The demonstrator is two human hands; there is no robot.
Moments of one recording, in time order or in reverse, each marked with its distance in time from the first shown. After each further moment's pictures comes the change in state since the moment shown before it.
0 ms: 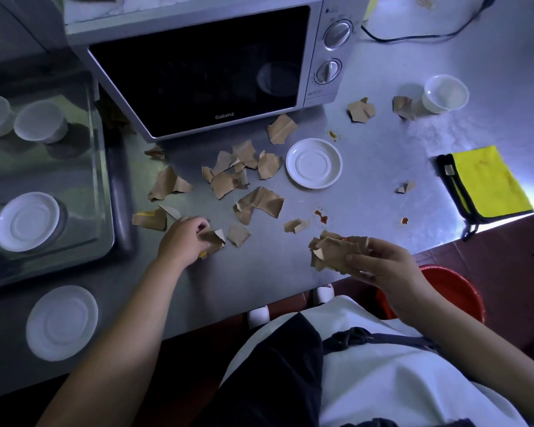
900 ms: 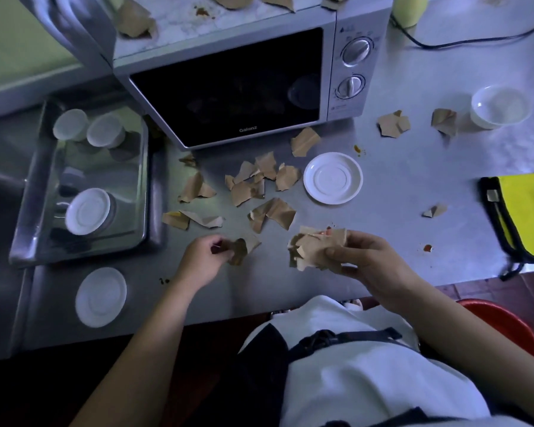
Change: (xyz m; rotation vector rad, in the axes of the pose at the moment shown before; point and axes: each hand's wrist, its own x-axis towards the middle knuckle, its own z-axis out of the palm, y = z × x) left_hand -0.069 0.064 -0.006 -0.411 0.116 -0.153; right_hand 0.048 -0.036 -0.008 0.080 -0.511 -0.041
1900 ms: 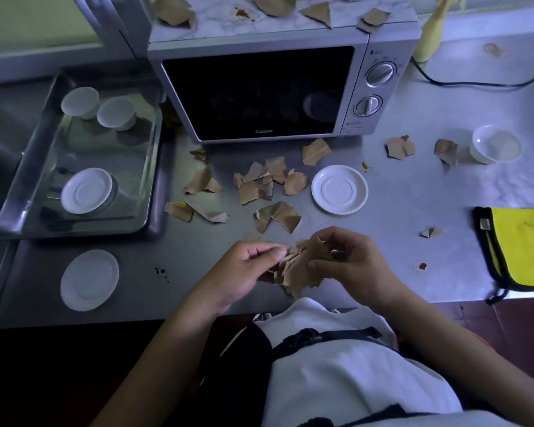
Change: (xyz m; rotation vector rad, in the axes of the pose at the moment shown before) left_hand -0.080 0.081 0.006 -0.656 -0.370 0.108; right_hand 0.001 -0.009 0.040 -0.366 -0.055 -0.271
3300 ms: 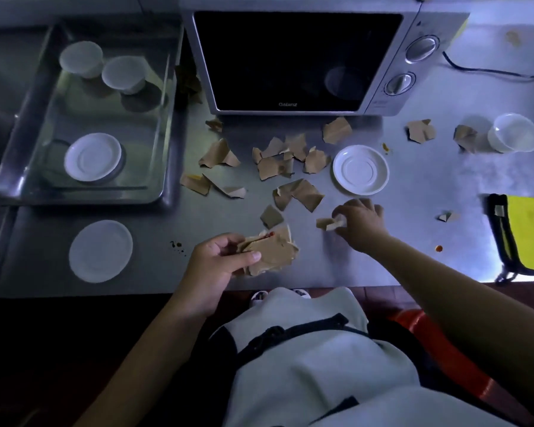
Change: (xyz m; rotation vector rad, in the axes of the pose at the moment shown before) left_hand -0.050 -0.050 -0.062 -0.316 0.380 -0.080; right_hand 0.085 0.079 -0.004 -1.312 0.064 0.181
